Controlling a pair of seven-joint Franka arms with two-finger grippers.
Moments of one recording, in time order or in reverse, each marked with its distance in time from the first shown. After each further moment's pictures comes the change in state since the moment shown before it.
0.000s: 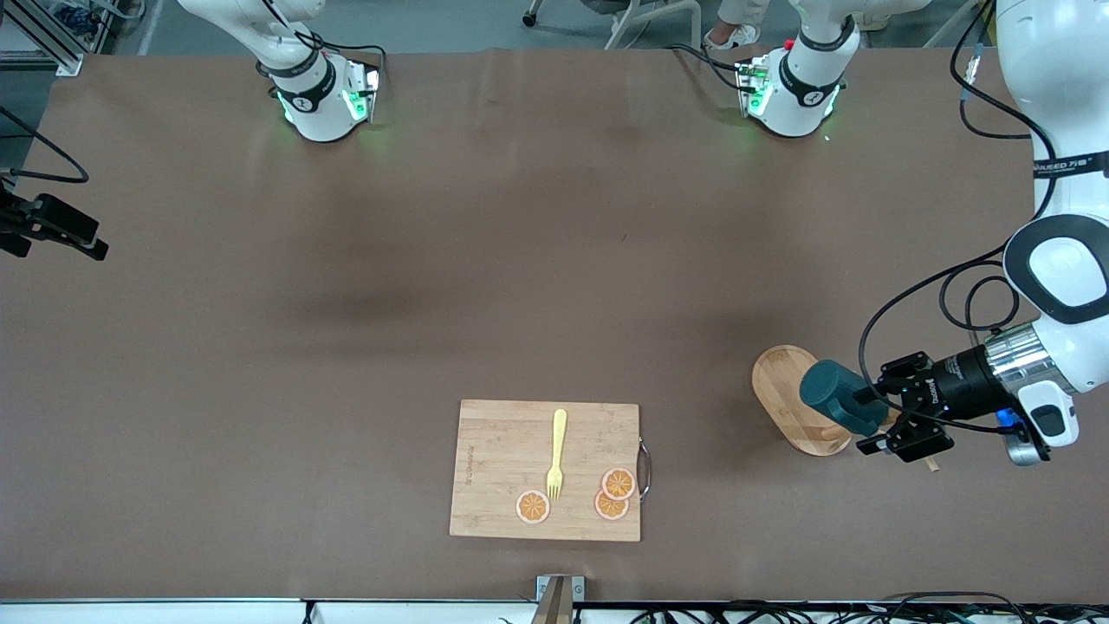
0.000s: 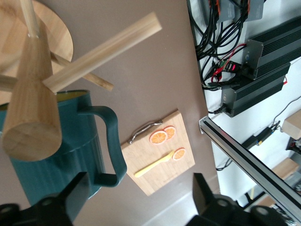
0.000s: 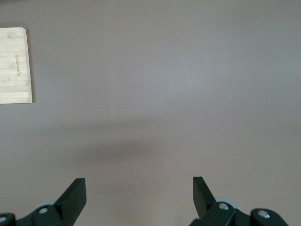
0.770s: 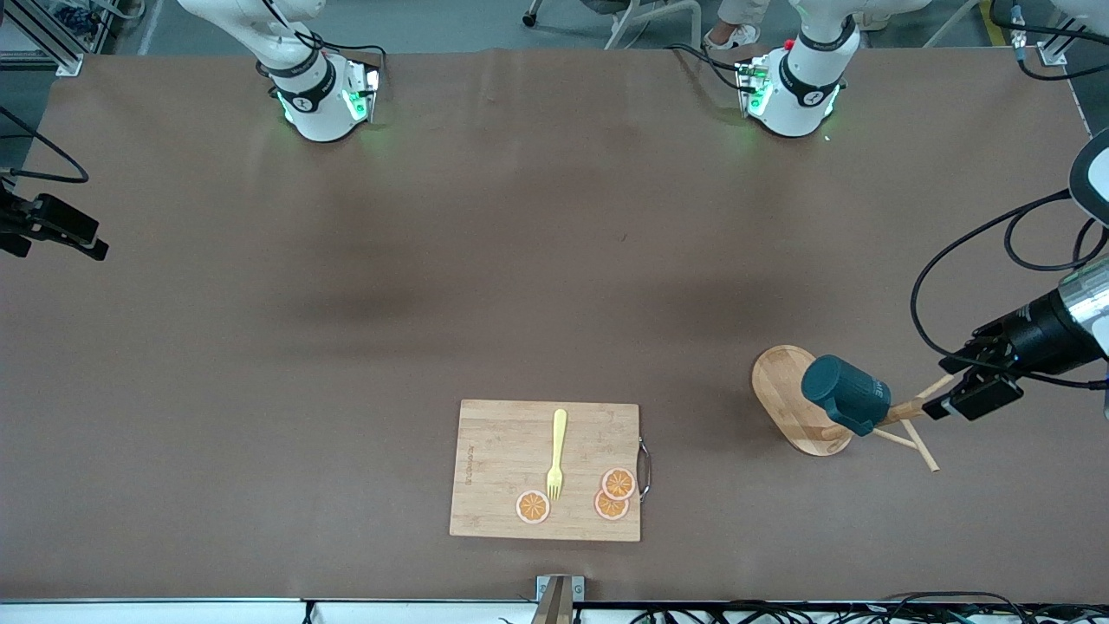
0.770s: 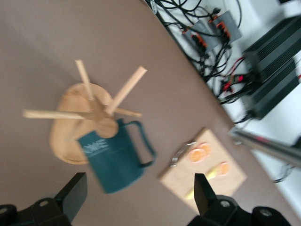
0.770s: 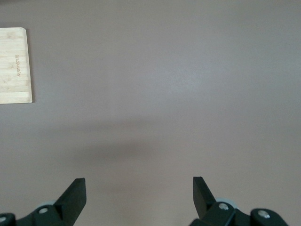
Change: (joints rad) left arm 0.002 -0.179 0.000 0.002 0.404 -0.105 0.126; right arm 0.000 0.000 0.000 0.000 0.000 0.000 0.000
